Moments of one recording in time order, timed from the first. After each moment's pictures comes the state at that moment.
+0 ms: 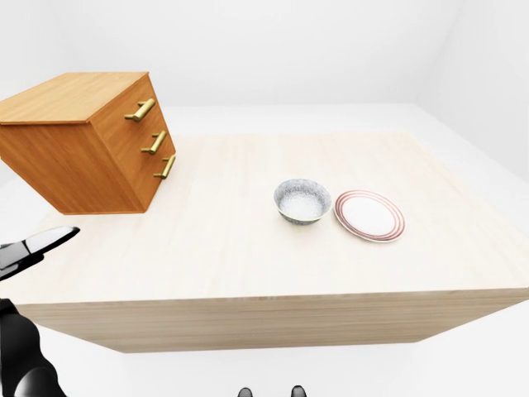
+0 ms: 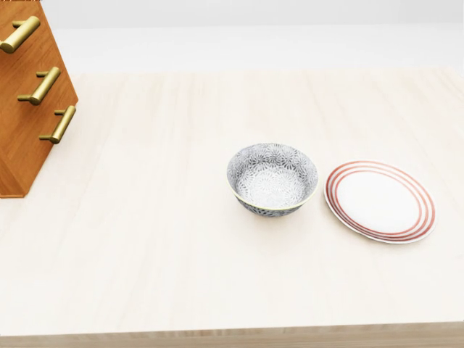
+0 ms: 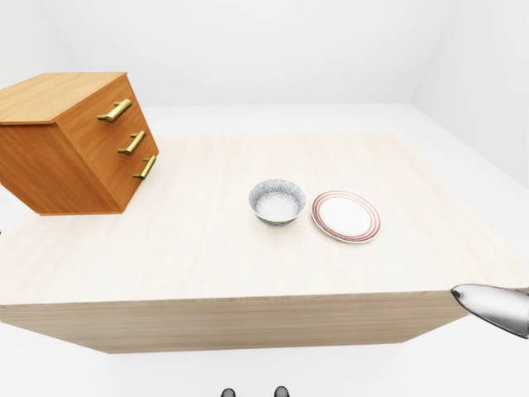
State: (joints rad) left arm -0.04 0.27 0.71 -0.67 -0.46 0.09 0.14; right arm 0.07 -0.34 -0.95 -1.04 0.63 0.09 -0.04
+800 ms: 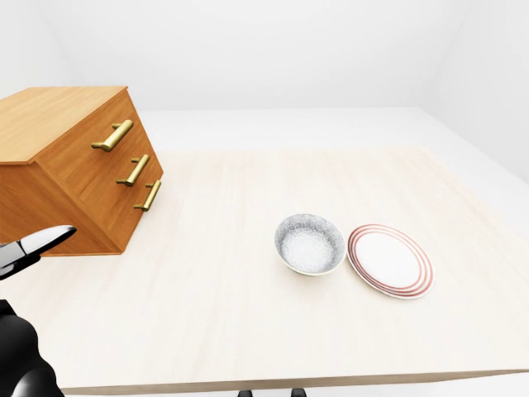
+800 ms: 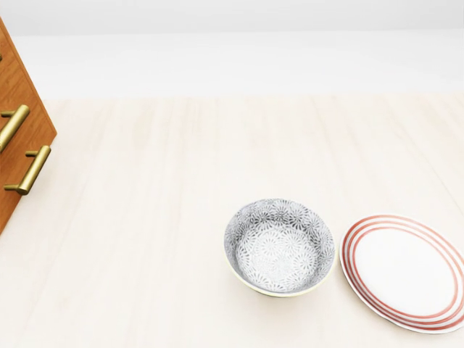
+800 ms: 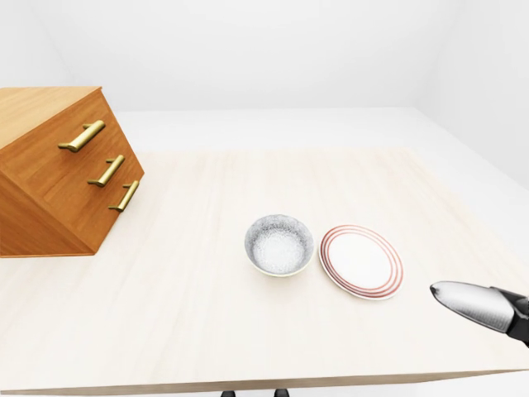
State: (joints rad) left arm -0.04 0.27 0.71 -0.68 -0.47 0.09 0.15; right arm 0.06 -0.29 -0.93 -1.05 0.54 0.09 0.02
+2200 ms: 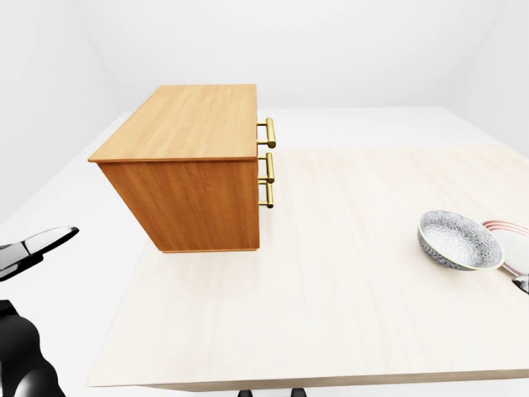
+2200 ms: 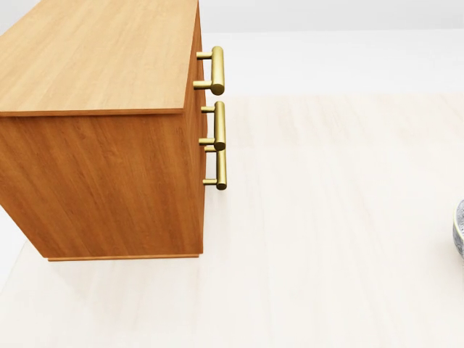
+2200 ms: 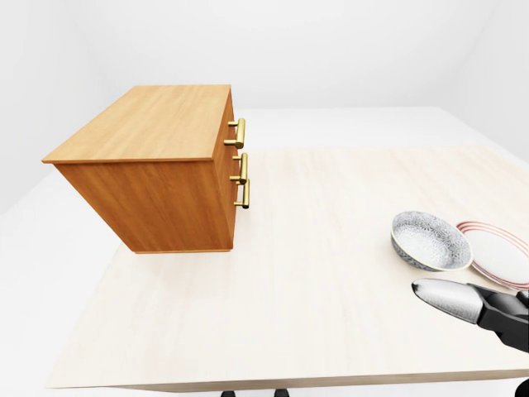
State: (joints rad) left arm -0.03 0.26 0.71 -0.67 -0.46 0.09 0.14; right arm 0.05 -0.24 -0.89 -1.05 0.44 0.09 0.09
